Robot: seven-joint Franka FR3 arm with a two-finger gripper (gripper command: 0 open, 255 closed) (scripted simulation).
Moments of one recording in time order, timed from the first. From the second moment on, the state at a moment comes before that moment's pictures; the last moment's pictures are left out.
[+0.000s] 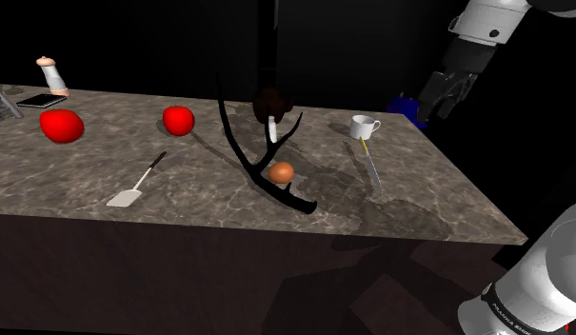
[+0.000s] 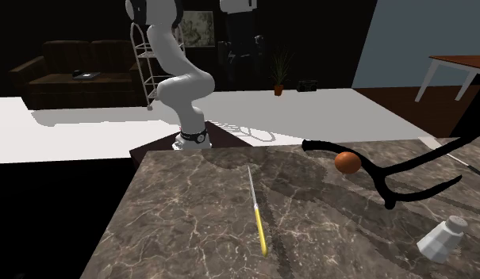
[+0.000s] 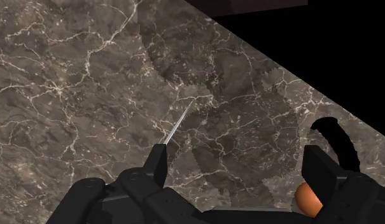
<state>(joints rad) 0.01 -0.78 -0.01 -2.35 0.04 1.66 0.10</state>
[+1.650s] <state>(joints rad) -0.17 -0.06 -0.05 -2.26 -0.01 2.23 0.42</state>
